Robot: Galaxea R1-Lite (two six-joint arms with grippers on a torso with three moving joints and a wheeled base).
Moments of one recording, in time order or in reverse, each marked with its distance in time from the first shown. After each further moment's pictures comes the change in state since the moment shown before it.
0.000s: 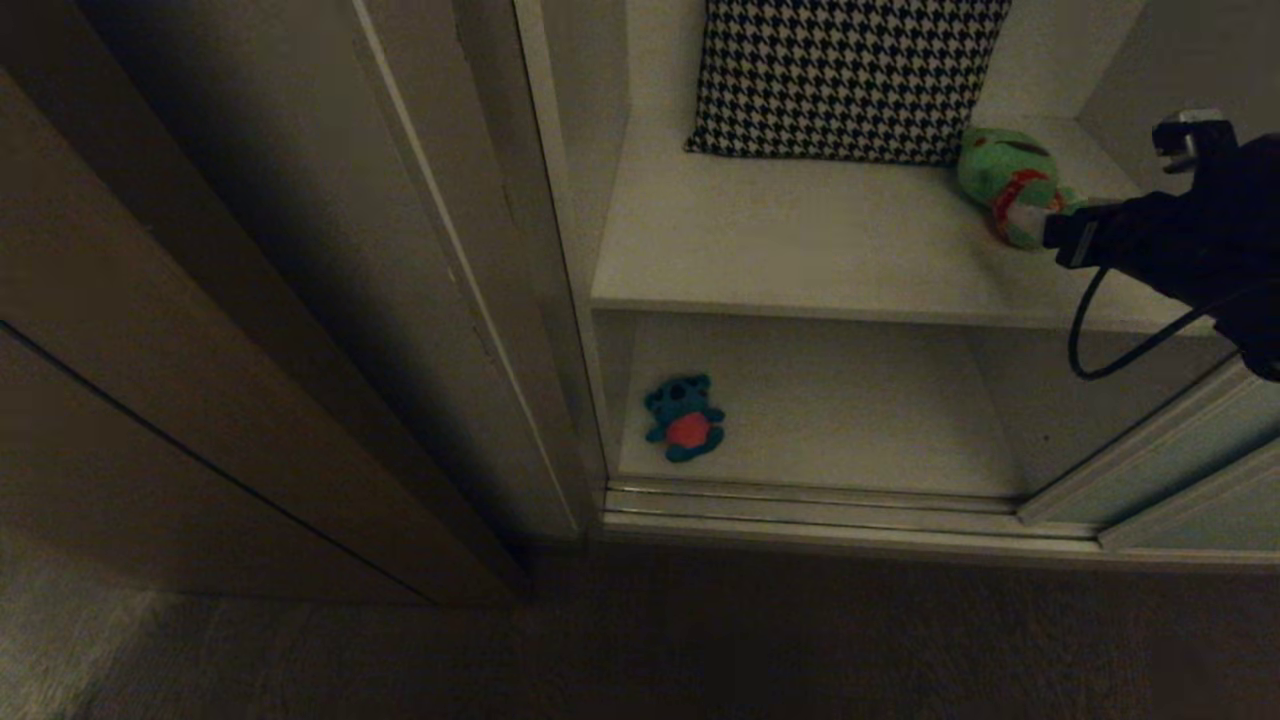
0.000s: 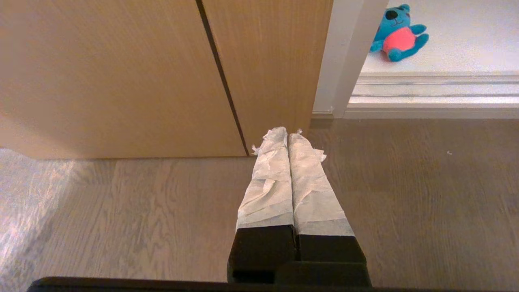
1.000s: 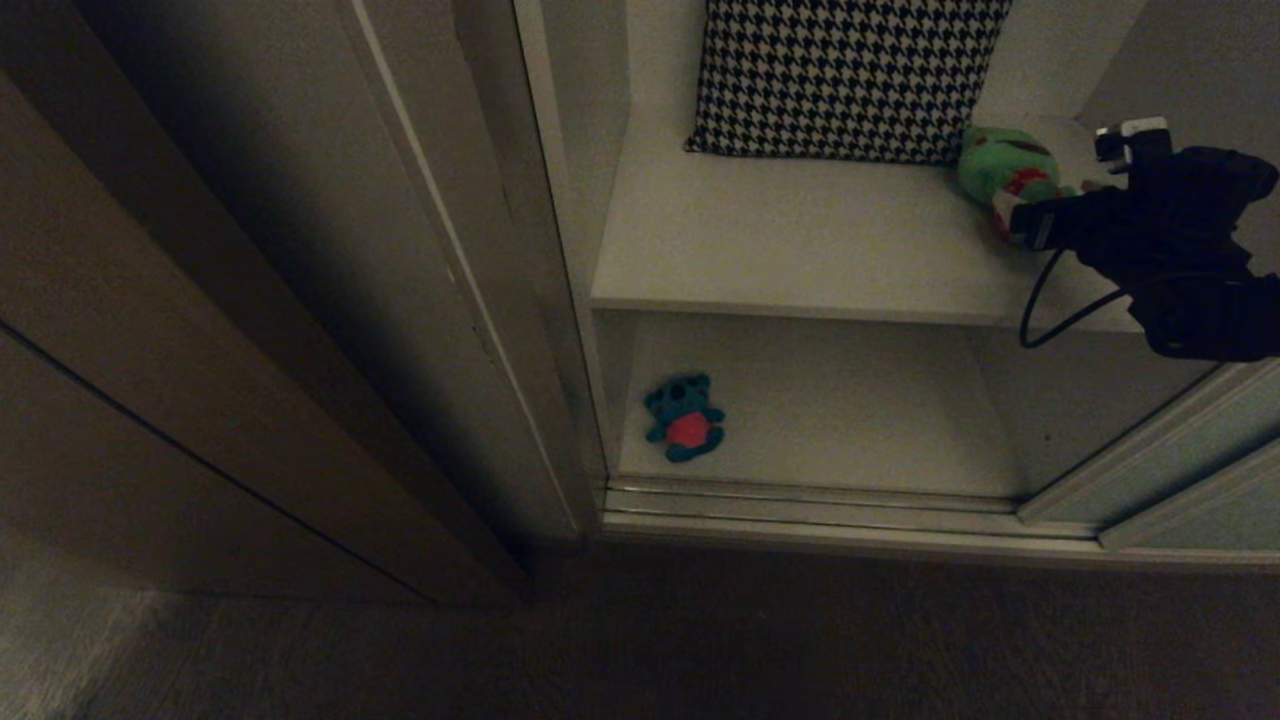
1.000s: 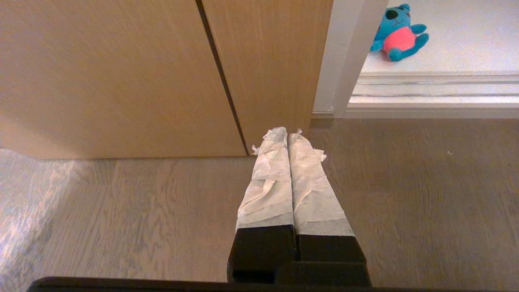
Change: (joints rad) left arm 0.000 0.000 0.000 0.000 0.000 0.000; right arm -0.008 0.305 -0.415 -0.003 -0.124 -0.071
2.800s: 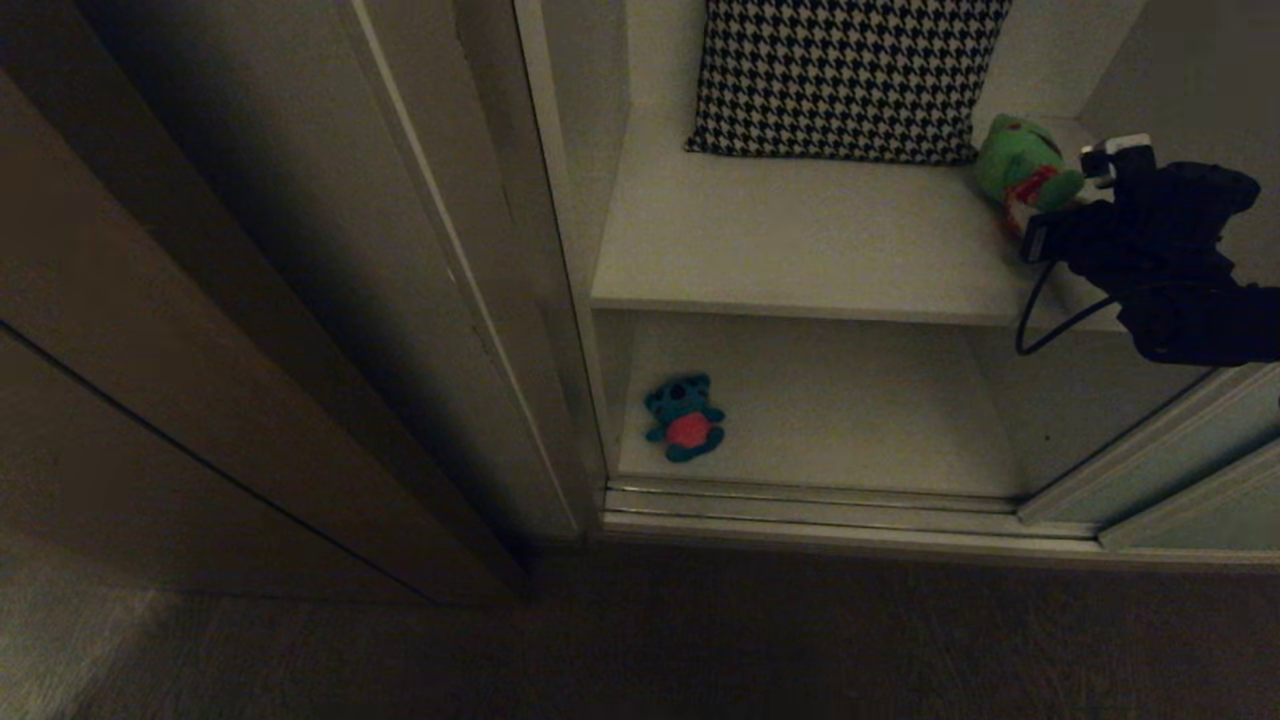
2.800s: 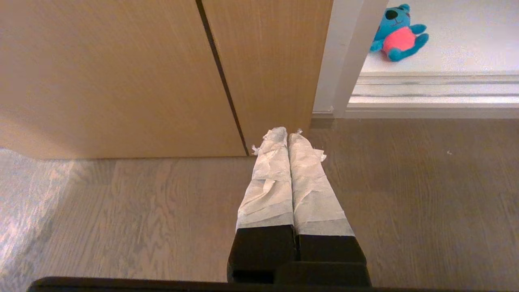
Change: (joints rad) left arm 0.000 0.000 0.000 0.000 0.001 0.000; right arm -0.012 0.056 -0.061 0.032 -0.011 -0.038
